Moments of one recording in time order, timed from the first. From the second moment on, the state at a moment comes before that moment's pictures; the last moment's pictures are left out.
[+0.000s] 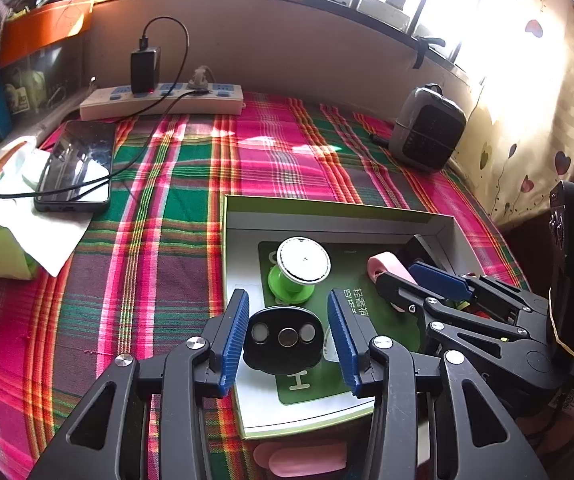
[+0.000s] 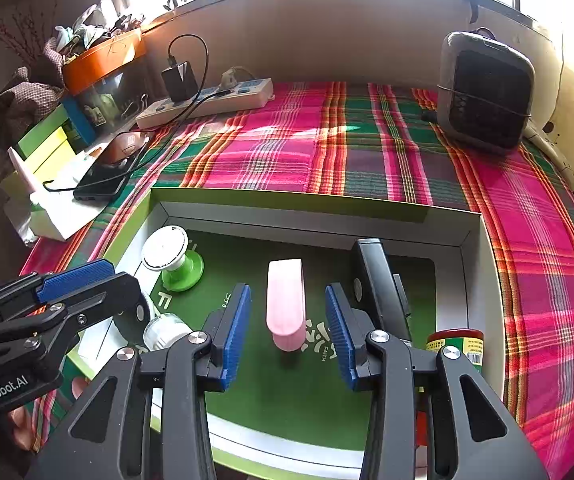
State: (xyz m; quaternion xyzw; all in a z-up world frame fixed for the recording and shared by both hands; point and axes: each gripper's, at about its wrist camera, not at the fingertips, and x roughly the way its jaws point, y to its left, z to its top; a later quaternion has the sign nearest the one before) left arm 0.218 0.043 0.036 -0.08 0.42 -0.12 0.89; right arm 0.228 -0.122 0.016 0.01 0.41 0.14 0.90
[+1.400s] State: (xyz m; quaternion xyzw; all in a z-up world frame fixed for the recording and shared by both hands) left arm 0.161 0.089 0.049 -0.11 0.40 -0.09 0.91; right arm 0.154 -0.180 0.044 0.03 0.38 0.13 0.92
